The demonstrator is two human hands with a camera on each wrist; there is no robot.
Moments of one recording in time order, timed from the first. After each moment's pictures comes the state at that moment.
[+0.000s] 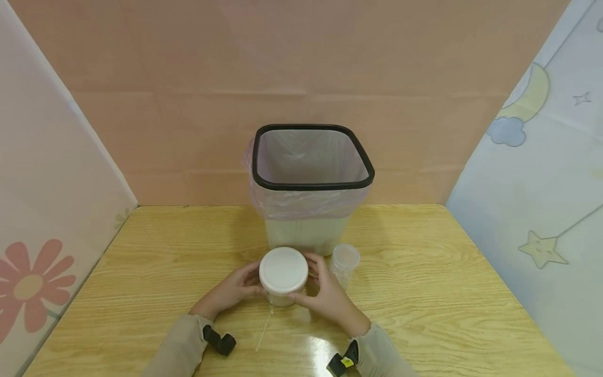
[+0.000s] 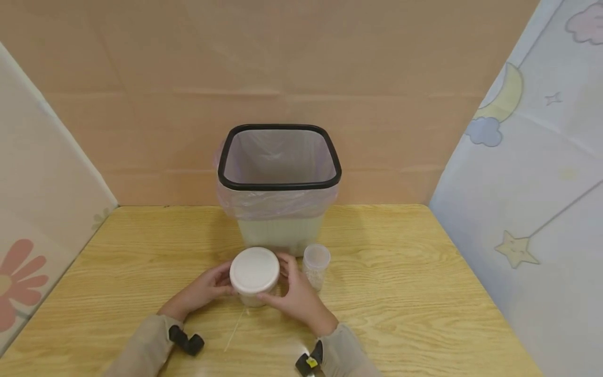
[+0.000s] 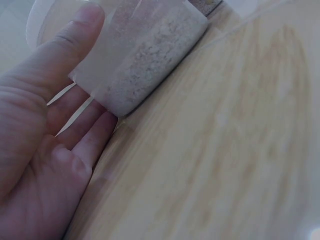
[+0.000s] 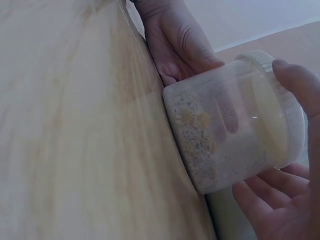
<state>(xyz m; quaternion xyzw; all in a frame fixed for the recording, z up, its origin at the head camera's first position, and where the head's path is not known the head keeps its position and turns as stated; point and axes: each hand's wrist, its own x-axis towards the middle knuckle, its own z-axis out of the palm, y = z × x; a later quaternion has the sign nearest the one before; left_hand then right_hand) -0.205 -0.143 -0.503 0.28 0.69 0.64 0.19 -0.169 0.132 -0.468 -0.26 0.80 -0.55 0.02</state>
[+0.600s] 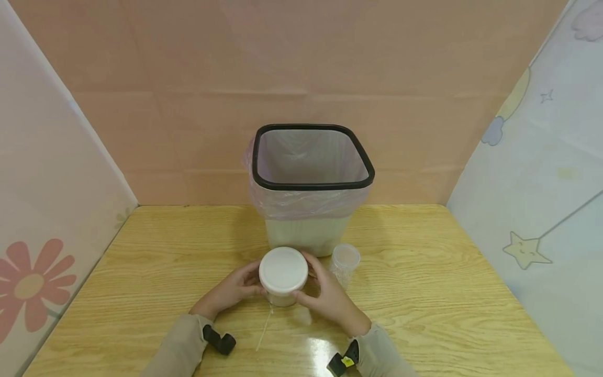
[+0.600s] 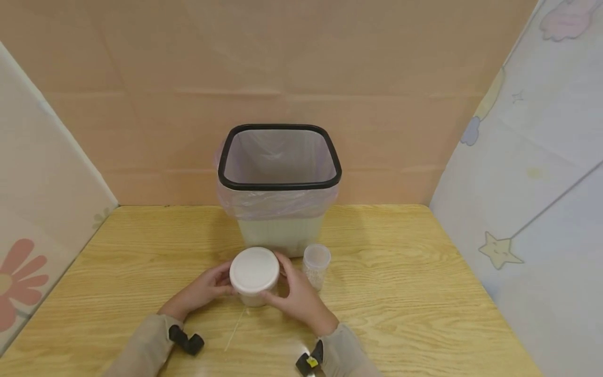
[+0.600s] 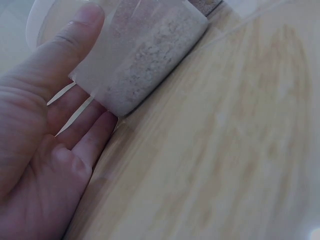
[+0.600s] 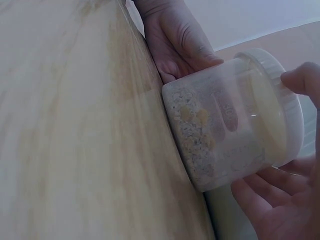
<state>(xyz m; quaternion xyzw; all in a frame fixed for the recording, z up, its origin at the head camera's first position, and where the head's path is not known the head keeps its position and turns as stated) -0.204 -0.143 -0.500 0.28 0.69 0.63 0.19 -0.171 0.133 -0.468 -0.28 0.79 -0.54 0.01</state>
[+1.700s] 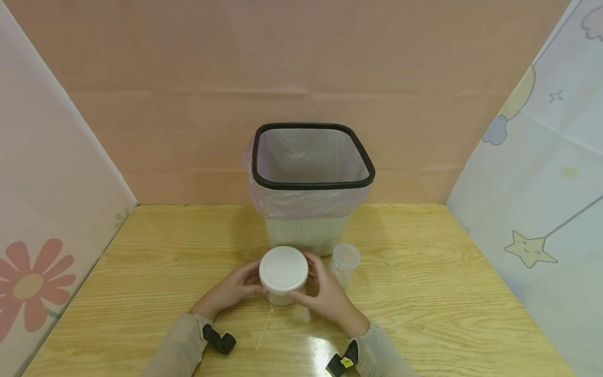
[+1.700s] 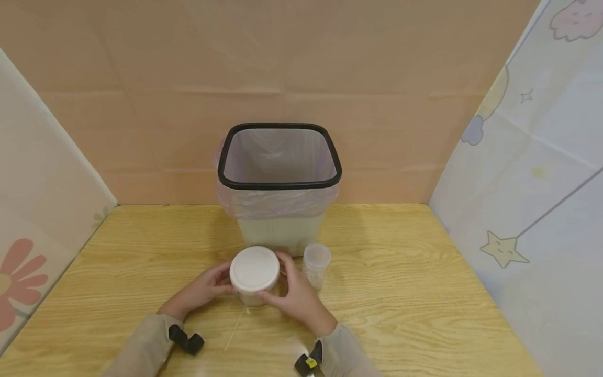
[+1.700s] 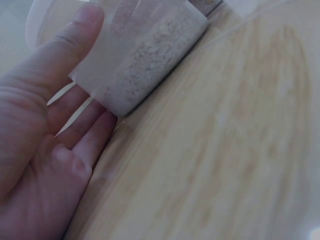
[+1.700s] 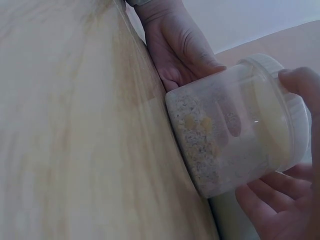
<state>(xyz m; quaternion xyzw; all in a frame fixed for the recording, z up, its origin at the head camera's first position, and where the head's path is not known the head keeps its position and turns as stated) -0.202 -0.141 -0.496 0.29 0.69 0.64 0.19 -0.168 0.129 -0.467 -0.25 0.80 -0.54 0.00</state>
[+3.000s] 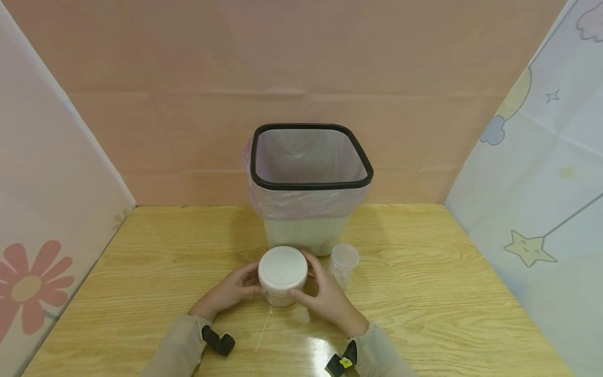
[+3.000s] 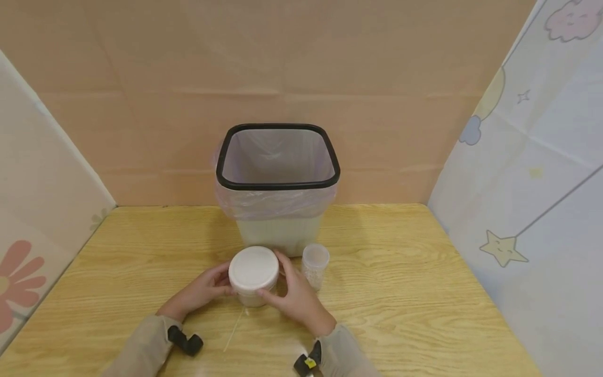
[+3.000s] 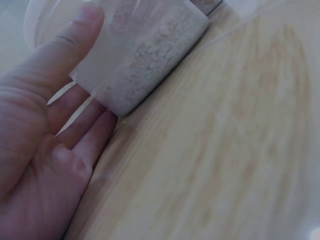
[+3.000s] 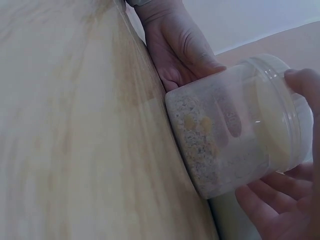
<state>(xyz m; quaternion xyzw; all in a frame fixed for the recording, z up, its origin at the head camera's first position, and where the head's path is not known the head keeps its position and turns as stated) -0.205 -0.142 -0.502 0.29 0.69 0.64 0.18 -0.167 0.129 -0.466 -0.25 0.81 -0.52 -0.01</state>
